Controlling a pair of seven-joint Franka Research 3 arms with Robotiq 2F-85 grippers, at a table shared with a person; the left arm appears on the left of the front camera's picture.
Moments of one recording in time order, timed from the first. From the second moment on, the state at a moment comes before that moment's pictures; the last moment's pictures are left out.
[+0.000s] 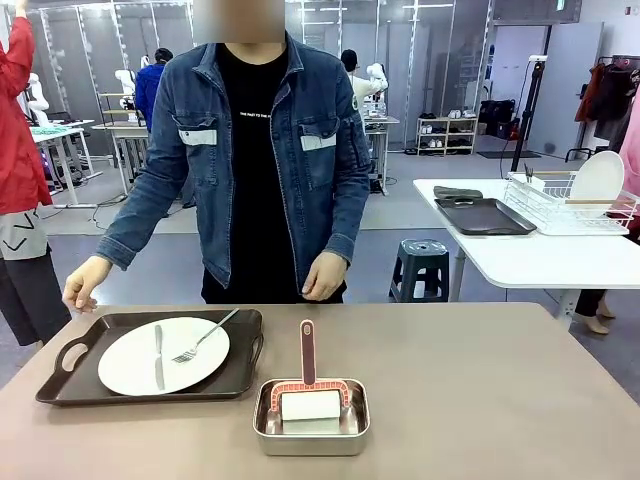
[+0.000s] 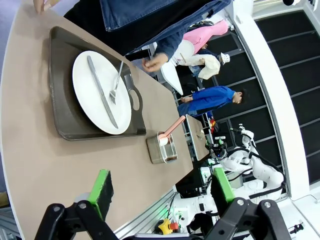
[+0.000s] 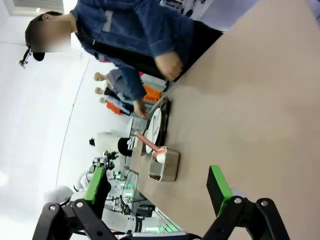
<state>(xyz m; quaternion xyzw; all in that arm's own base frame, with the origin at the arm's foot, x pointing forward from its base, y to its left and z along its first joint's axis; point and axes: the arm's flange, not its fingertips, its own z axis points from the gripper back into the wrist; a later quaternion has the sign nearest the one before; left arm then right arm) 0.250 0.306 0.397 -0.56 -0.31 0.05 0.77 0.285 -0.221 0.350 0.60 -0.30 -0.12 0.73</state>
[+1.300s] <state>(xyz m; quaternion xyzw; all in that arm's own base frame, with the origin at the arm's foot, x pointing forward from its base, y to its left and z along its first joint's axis) 0.250 0.306 0.397 -0.56 -0.31 0.05 0.77 0.271 -0.233 0.343 0.60 -0.30 -0.14 0.73</state>
